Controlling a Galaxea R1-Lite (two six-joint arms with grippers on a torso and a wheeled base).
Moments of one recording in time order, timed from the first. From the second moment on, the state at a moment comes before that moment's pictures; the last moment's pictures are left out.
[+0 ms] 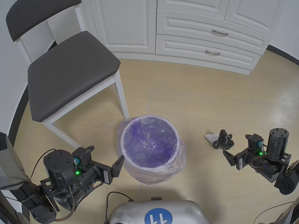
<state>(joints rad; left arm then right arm) -0.68 1.83 -0.19 -1.40 0.35 -0.09 0.36 1.67 -0.21 -1.16 -0.22 -0.28</state>
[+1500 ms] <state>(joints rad) -0.48 1.26 -0.54 -0.38 0.23 -0.24 0.16 1.89 -0.68 -0.75 -0.24 -0.03</state>
